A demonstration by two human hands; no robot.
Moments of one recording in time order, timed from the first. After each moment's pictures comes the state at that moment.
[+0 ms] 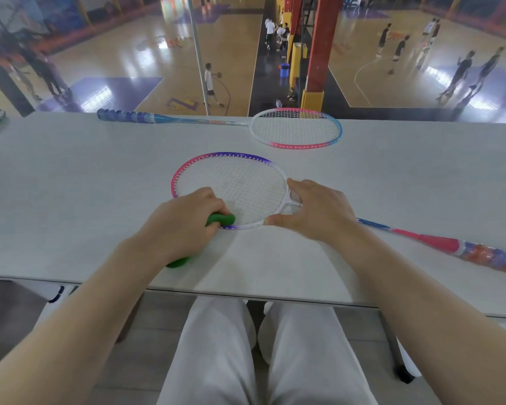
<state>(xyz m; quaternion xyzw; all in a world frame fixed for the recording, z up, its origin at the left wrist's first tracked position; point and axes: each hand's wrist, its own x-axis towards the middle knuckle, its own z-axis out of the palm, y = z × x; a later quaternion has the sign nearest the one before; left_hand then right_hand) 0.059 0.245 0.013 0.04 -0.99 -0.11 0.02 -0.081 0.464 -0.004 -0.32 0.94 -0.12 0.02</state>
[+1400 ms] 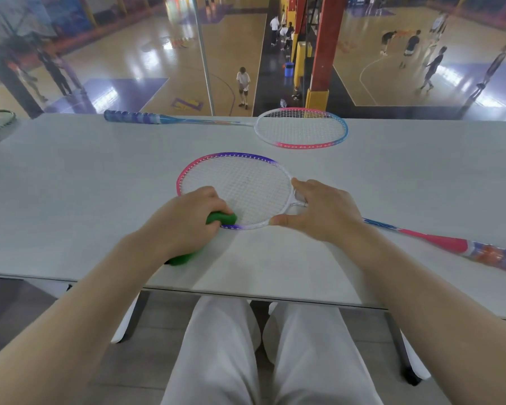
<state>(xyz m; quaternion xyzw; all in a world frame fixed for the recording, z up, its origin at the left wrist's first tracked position) 0.060 0.240 0.018 0.03 -0.99 -0.12 0.01 -0.082 0.466 -0.006 -0.33 0.94 -0.14 0.01</state>
